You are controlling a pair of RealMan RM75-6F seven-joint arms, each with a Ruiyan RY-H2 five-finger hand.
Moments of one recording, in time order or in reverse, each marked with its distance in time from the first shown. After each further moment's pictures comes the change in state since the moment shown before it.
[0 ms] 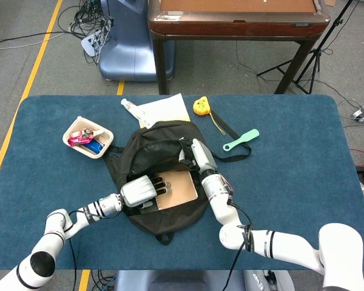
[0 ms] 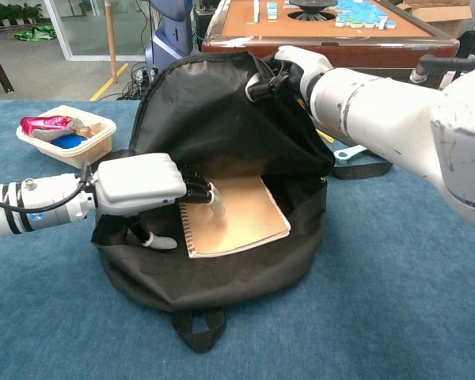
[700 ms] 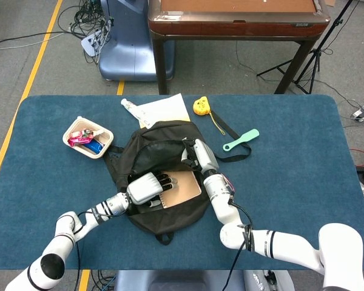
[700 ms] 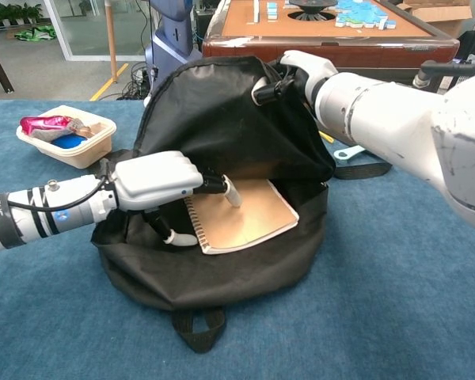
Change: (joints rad) left arm -0.020 -0.078 -0.008 0.037 -0.090 -0.042 -0.086; right arm -0.001 0.001 -0.011 0.012 0.011 0.009 0.004
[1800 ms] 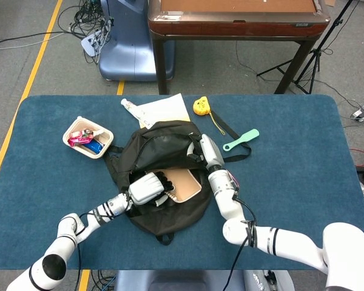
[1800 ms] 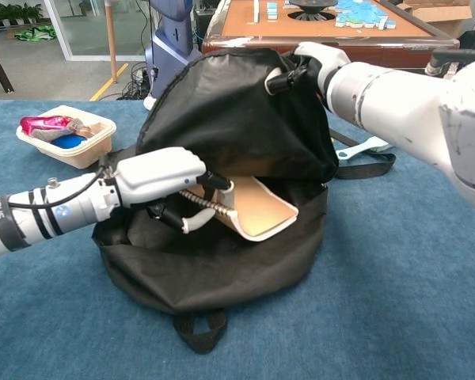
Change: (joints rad) left arm 0.005 -0.004 0.006 -0.025 -0.055 0.067 -0.161; right arm 0.000 0.026 0.023 0.010 0.038 0.000 0.007
